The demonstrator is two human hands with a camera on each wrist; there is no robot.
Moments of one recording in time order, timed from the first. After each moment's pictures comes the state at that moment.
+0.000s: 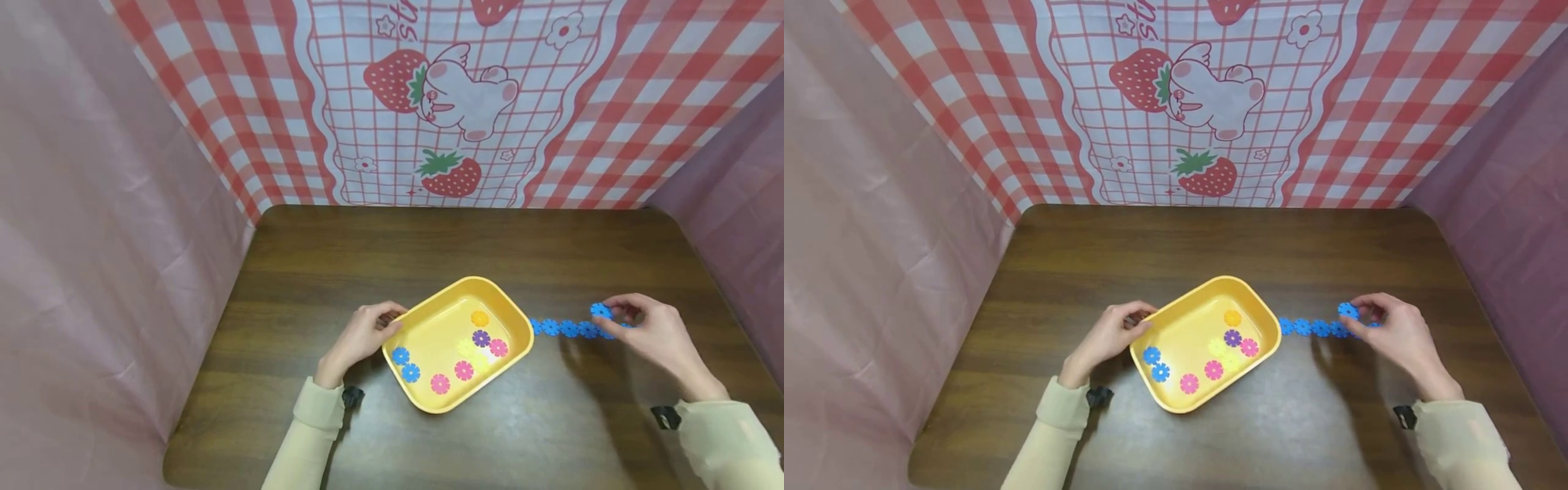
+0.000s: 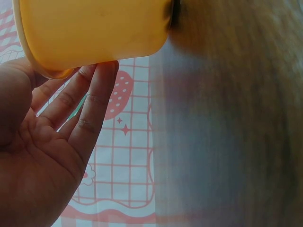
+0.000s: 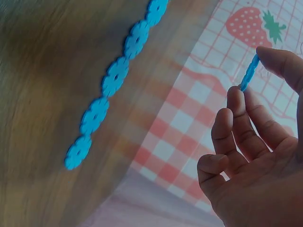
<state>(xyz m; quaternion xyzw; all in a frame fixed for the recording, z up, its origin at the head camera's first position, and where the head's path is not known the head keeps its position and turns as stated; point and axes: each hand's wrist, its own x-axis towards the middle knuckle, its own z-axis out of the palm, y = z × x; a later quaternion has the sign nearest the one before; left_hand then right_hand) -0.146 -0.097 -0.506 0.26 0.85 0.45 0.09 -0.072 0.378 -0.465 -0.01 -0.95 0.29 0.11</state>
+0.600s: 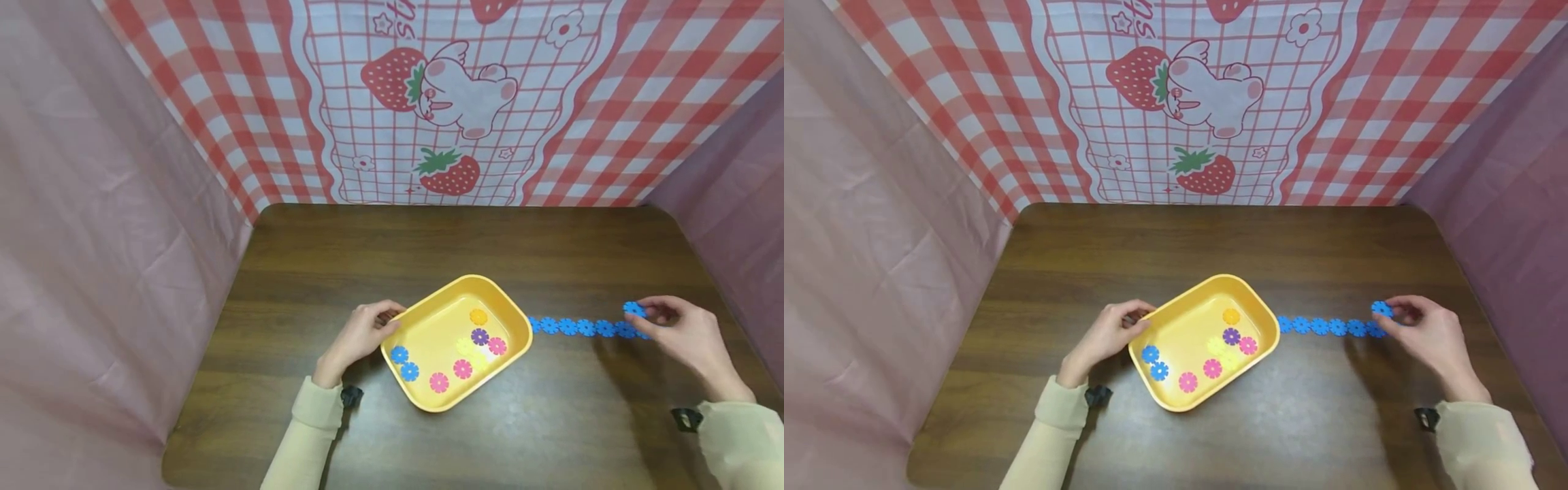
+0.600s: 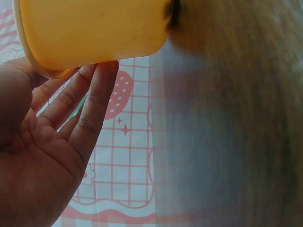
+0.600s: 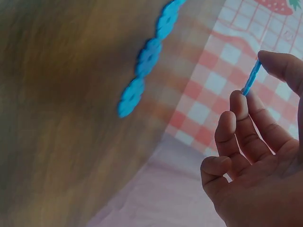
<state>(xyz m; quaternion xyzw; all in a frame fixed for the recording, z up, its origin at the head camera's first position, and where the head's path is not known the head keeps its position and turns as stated) -0.147 -0.097 -0.505 0.25 0.85 0.45 0.09 -0.065 0.428 -0.473 -0.08 -0.95 0.28 0.11</state>
